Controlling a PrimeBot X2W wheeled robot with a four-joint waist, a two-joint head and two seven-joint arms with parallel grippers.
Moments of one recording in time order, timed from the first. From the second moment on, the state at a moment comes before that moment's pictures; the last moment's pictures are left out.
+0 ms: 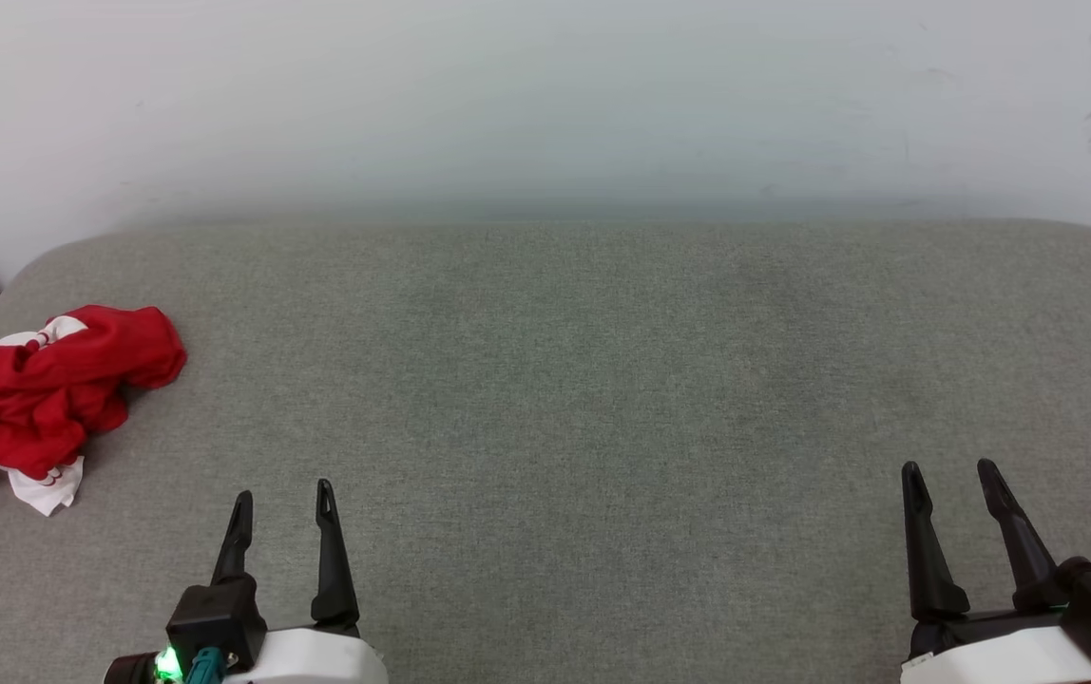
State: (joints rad) left arm 0.06 0.05 -0.08 0.06 -0.16 0.16 -0.24; right arm 0.09 -0.05 -0.03 0.01 0.17 0.13 -0.24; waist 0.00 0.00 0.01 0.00
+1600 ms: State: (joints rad) left arm 0.07 0.05 -0.02 0.08 -0.14 0.16 -0.26; right arm 0.12 -0.05 0.00 0.01 0.13 0.13 -0.26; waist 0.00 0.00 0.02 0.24
